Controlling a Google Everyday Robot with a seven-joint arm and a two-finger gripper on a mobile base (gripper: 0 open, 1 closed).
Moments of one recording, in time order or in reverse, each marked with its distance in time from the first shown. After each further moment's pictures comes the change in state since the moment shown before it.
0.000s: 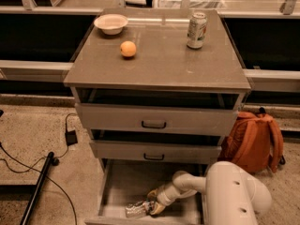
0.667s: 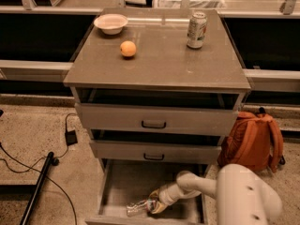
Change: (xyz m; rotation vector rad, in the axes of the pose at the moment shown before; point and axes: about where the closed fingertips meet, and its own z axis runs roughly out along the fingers) arm -0.011 0.001 -0.017 0.025 -0.042 -0.029
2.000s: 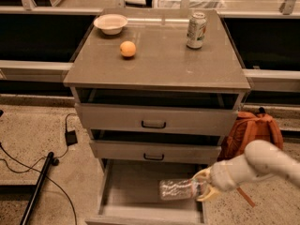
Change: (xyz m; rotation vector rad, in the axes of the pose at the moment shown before) arm -0.149 0.062 -0.365 0.067 0.009 0.087
